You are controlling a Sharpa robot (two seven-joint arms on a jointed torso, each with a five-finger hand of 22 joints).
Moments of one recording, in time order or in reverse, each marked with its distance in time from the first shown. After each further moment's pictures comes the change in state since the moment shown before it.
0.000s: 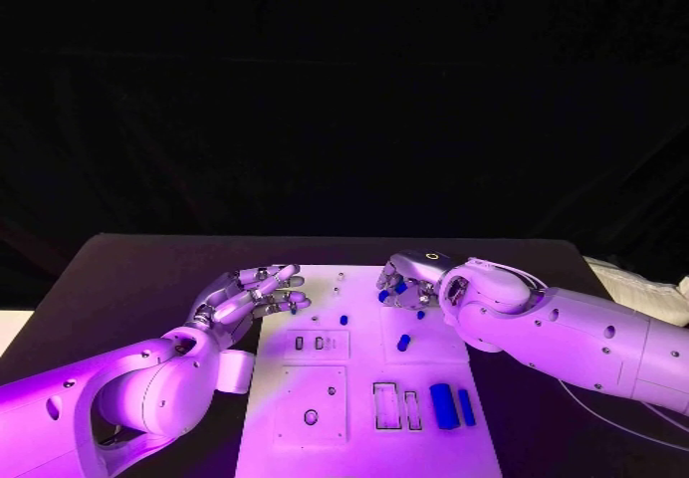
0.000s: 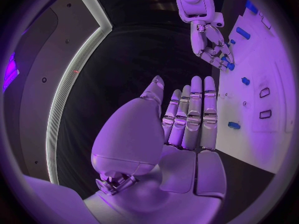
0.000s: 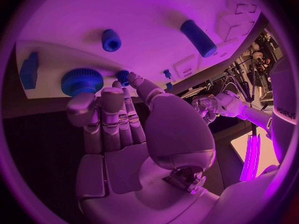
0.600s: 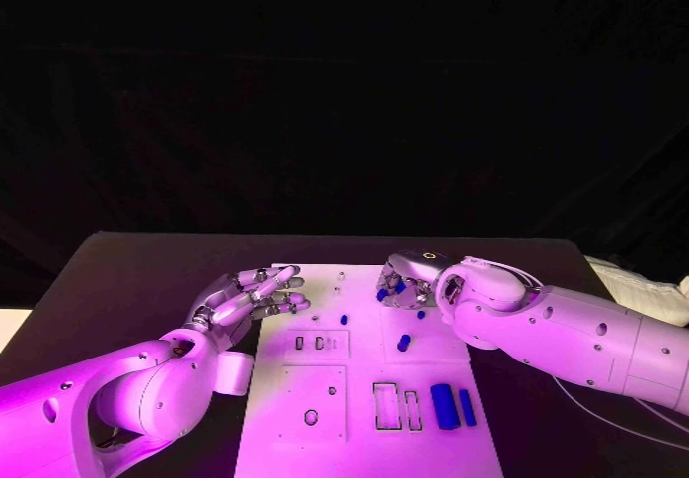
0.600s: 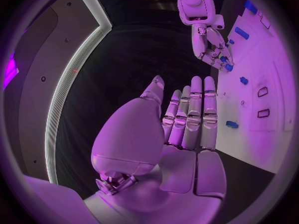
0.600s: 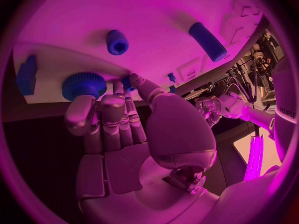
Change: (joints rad) left arm 0.000 -0.003 0.001 0.006 0.001 0.002 -0.004; left_hand 0.000 0.000 0.001 -0.007 0.000 -0.008 0.008 -0.014 -0.001 -0.011 0.011 -0.014 -0.001 0.000 0.000 -0.010 0.011 0.000 0.004 0.004 -0.008 -0.005; right arm 0.004 0.017 0.003 -0.025 -0.003 0.021 -0.011; right_hand 0.004 0.021 0.048 0.048 -0.044 0.049 -0.018 0.002 0.005 0.041 -0.019 0.000 0.002 0.000 0.000 0.086 0.082 -0.015 0.013 -0.006 0.059 0.078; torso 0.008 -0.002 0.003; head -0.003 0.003
